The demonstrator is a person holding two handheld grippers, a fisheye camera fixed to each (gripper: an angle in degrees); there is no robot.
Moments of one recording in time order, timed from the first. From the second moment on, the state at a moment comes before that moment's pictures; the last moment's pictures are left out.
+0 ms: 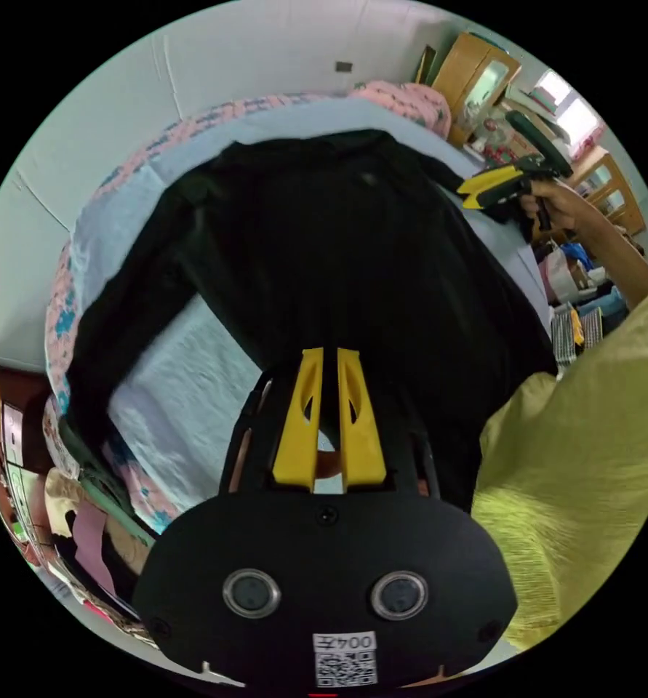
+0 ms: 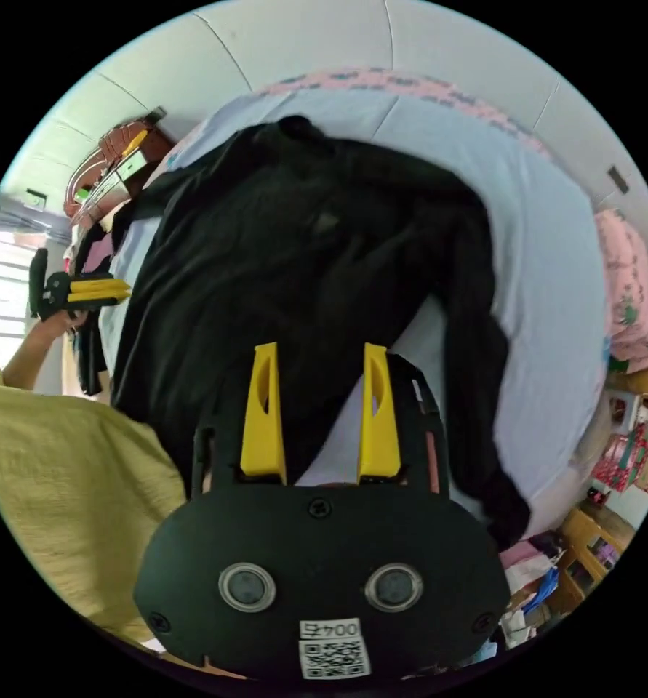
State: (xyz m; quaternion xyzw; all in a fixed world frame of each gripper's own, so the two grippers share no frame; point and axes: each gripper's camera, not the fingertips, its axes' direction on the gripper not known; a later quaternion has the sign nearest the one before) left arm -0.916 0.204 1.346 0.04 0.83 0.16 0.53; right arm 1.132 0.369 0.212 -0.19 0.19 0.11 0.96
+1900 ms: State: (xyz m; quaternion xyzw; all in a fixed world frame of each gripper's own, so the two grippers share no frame) left arm -0.597 -0.109 1.435 0.17 0.73 0.17 0.64; right arm 1.536 0.094 0.197 -0.12 0.22 0.16 0.96
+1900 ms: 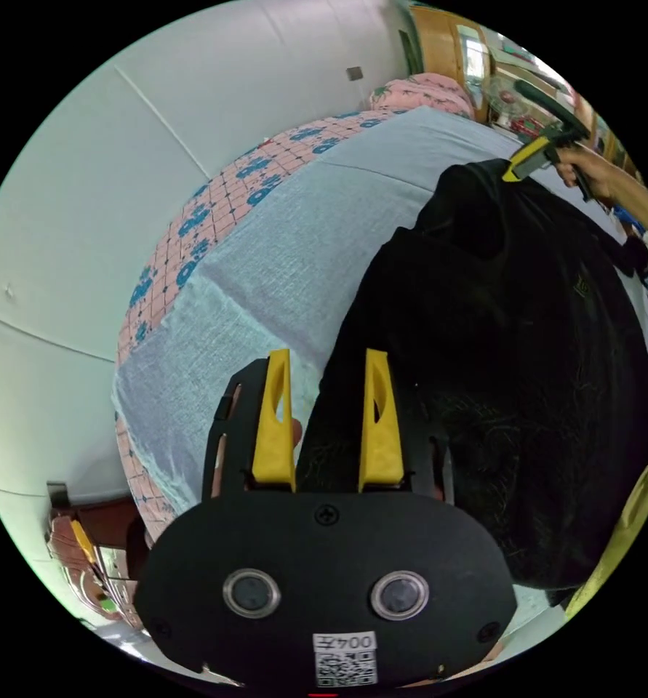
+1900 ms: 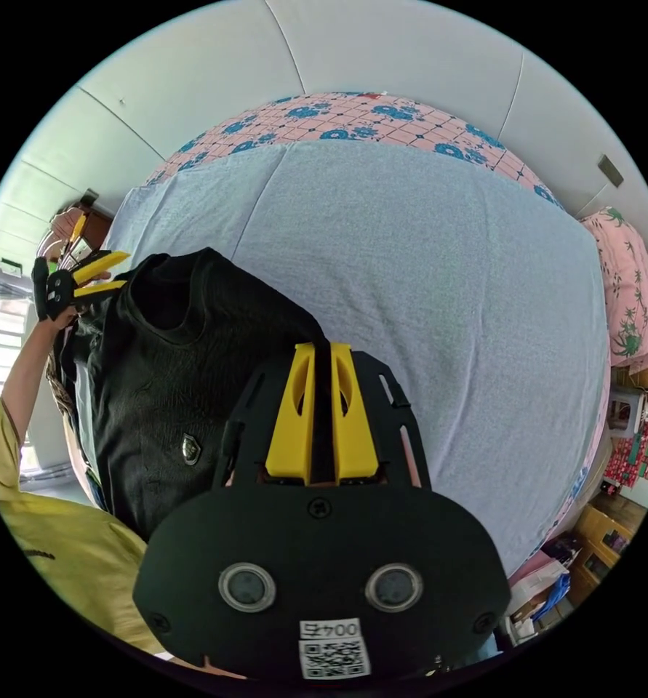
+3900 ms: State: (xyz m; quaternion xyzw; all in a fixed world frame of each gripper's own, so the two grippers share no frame) left arm -0.893 0.117 1.285 0.11 0.78 0.03 0.61; right arm 1.218 0.274 -0.088 -0.13 0.32 0.18 0.92
